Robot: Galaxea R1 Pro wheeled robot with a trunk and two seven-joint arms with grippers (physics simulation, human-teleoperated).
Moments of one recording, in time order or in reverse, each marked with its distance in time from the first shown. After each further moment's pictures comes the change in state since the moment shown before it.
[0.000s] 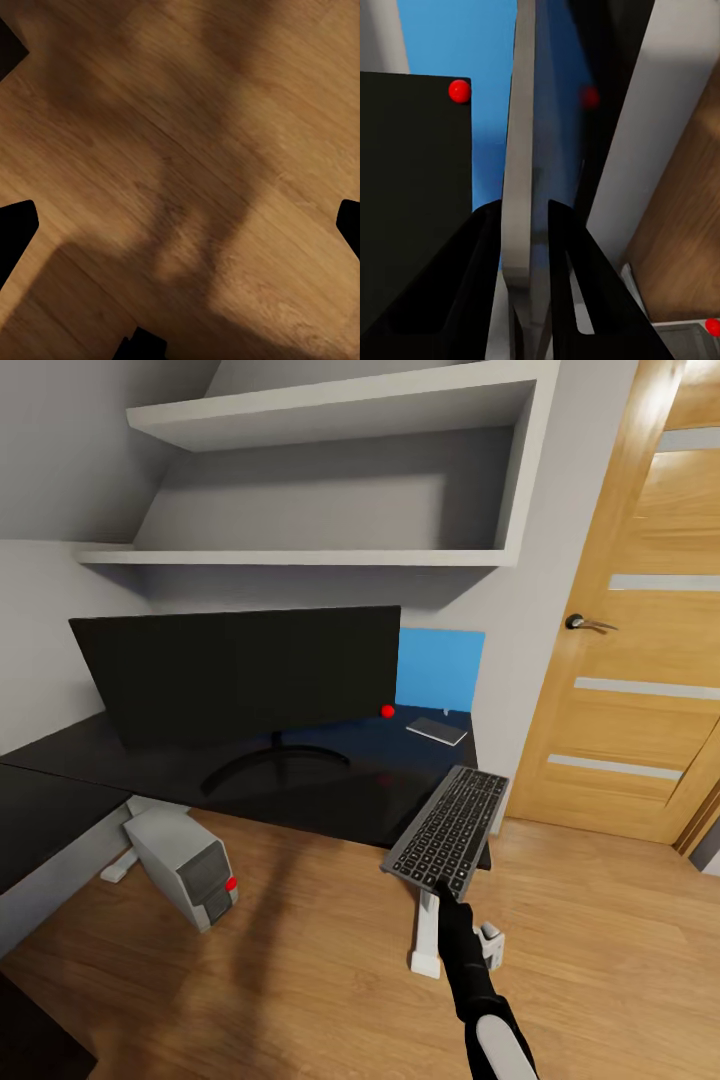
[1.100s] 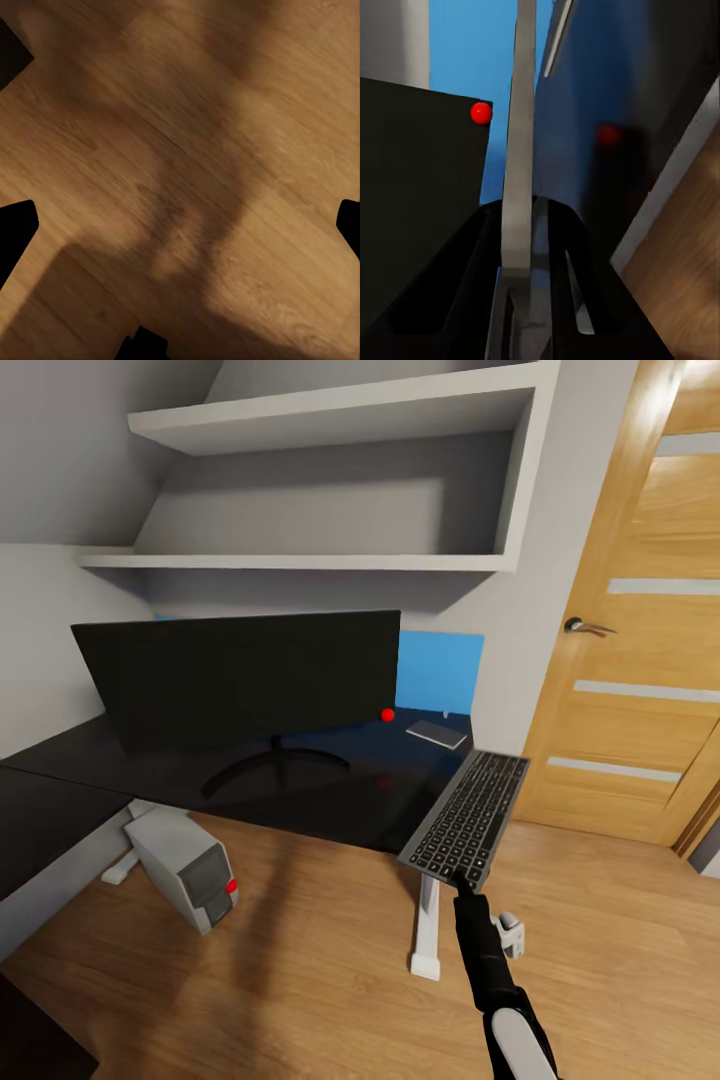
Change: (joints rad) left arm 0.000 0.000 0.000 -0.002 -0.001 -0.002 0.005; right arm 0.000 -0.026 -0.048 -0.051 0.115 0.000 -0.024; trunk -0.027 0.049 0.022
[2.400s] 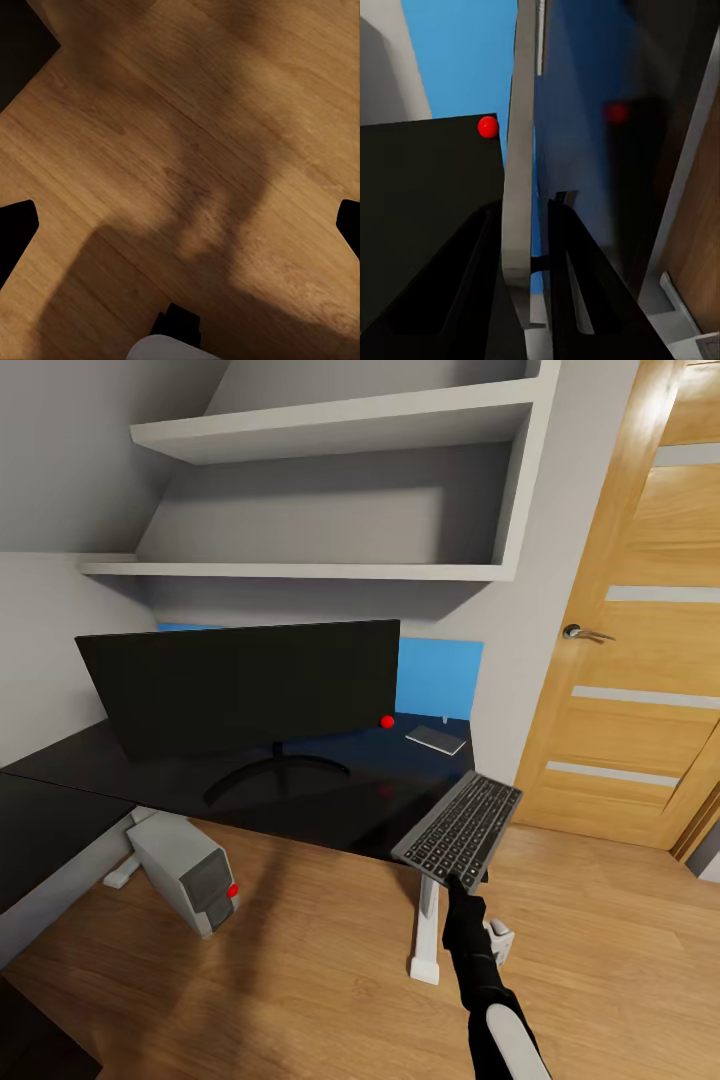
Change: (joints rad) left arm 0.000 0.028 0.004 0.068 -0.003 0.001 -0.003; right arm 0.000 0.055 -0.003 -0.007 -0.217 -0.002 -0.018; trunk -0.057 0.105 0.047
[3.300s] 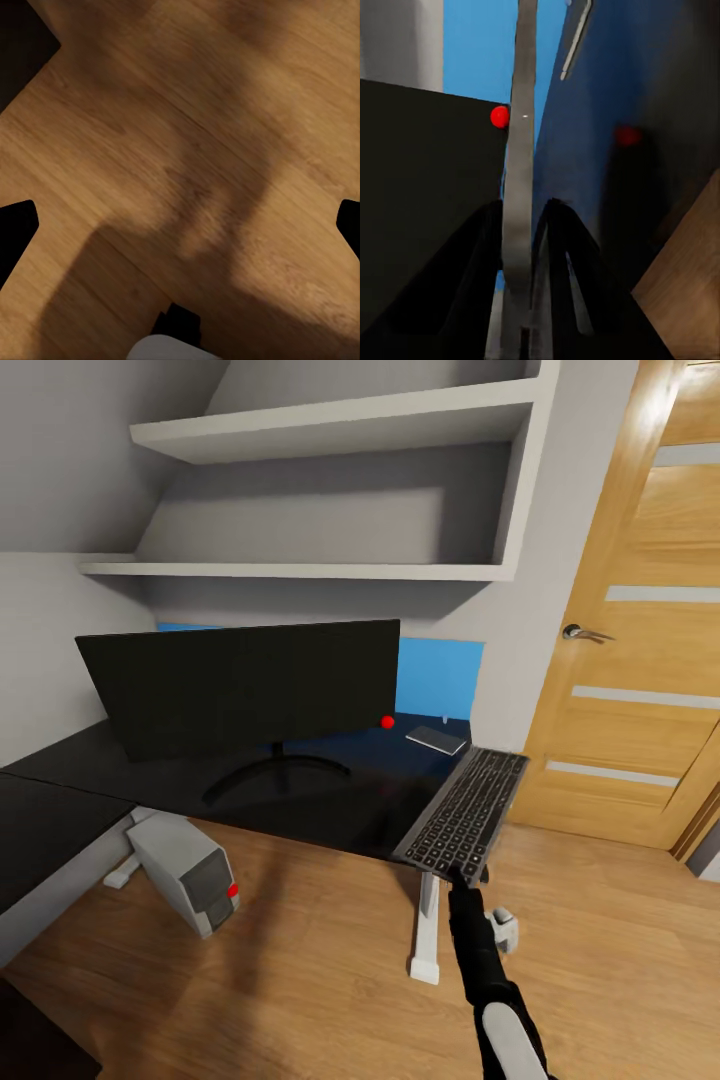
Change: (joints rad) left arm 0.000 0.001 0.001 0.000 0.002 0.001 0.000; right arm 0.000 0.006 -0.026 -0.021 0.274 0.017 -0.008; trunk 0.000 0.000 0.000
